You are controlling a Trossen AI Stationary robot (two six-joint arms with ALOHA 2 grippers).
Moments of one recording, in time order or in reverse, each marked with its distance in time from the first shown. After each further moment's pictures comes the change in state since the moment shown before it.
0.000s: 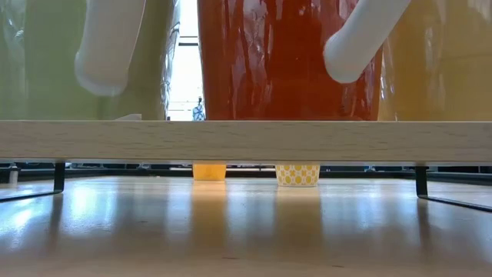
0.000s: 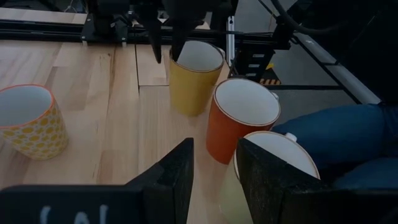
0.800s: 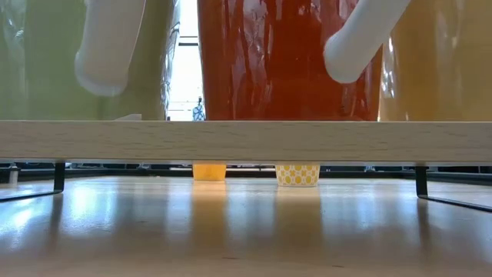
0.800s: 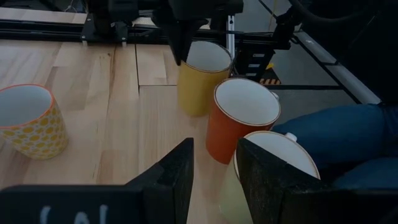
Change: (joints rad) left arm 0.000 0.000 0.000 0.000 0.000 0.000; right arm 0.000 0.001 -0.004 0.075 -0.082 0.065
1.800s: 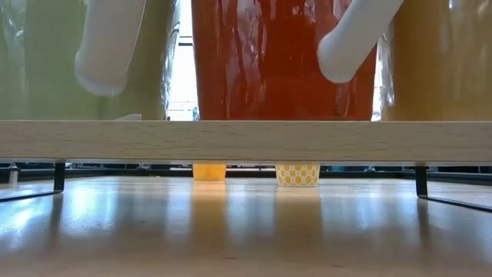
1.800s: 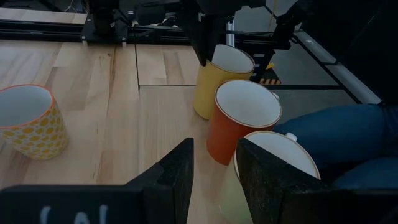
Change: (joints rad) left arm 0.000 0.000 0.000 0.000 0.000 0.002; right arm 0.060 0.002 -0.002 0.121 -0.033 0.066
